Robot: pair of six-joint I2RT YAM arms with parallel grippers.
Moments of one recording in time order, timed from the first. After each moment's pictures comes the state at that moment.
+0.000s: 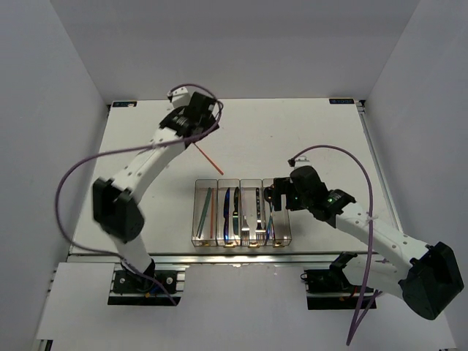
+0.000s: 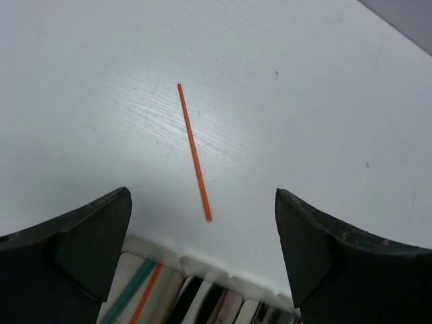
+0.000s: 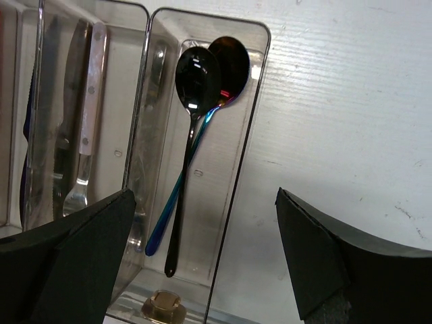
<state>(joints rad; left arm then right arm) -0.54 1.66 1.61 -0.76 -0.57 -0.83 0.69 1.07 0.70 -0.44 0.15 0.41</state>
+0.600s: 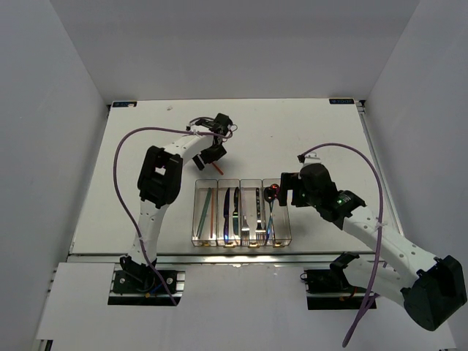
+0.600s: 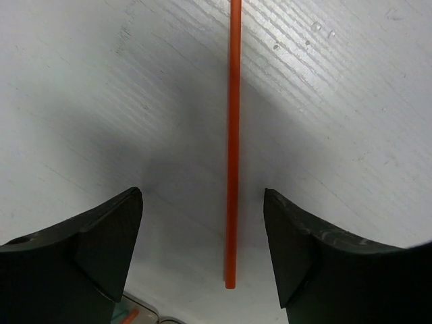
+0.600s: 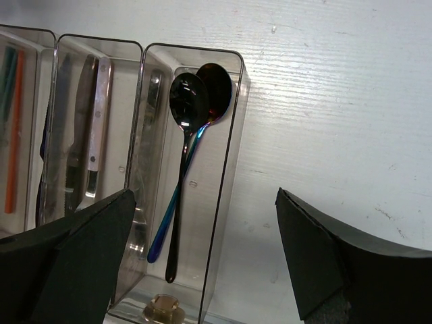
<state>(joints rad) -0.49 2.30 1.90 -0.96 -0.46 -1.09 0.61 0.99 0.70 -0.44 0.13 0.41</state>
